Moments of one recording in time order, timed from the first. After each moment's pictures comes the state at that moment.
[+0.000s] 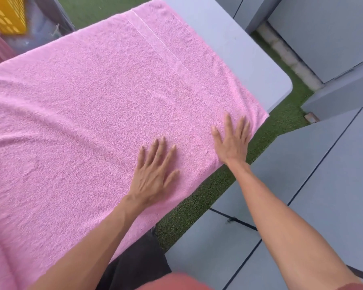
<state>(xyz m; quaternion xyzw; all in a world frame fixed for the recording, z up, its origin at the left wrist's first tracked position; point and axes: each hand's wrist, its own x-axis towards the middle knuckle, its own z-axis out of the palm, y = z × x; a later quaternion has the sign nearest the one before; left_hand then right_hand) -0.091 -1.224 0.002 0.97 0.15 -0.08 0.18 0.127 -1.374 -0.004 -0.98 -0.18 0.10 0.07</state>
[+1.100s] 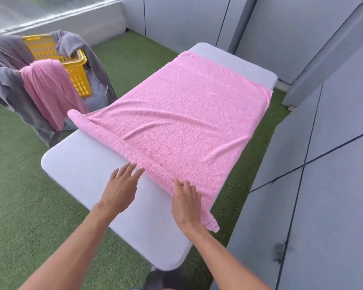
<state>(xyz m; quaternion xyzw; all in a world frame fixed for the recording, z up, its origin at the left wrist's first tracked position) -0.503 -0.964 0.069 0.99 0.08 -0.04 0.10 -0.464 -1.167 0.060 -0.97 -0.18 0.11 0.12</state>
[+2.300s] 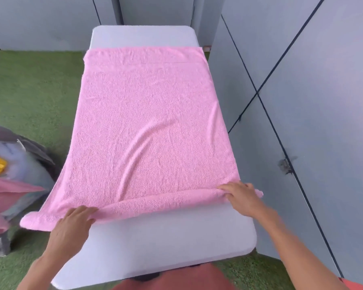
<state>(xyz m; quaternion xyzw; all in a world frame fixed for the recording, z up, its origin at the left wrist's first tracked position) -0.397 -0.695 0.048 0.98 -0.11 -0.17 0.08 -0.477 -1.164 0.063 -0.96 0.08 0.22 0.15</state>
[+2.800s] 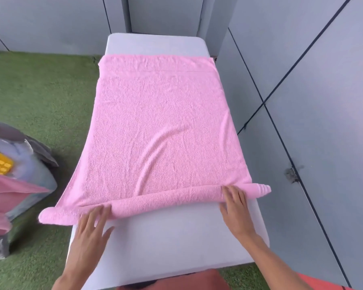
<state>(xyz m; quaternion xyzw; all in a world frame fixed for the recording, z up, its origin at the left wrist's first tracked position) -0.420 -0.674 0.023 0.97 -0.21 0.02 0.15 -0.490 -1.088 0.024 -0.98 0.12 0.00 0.13</state>
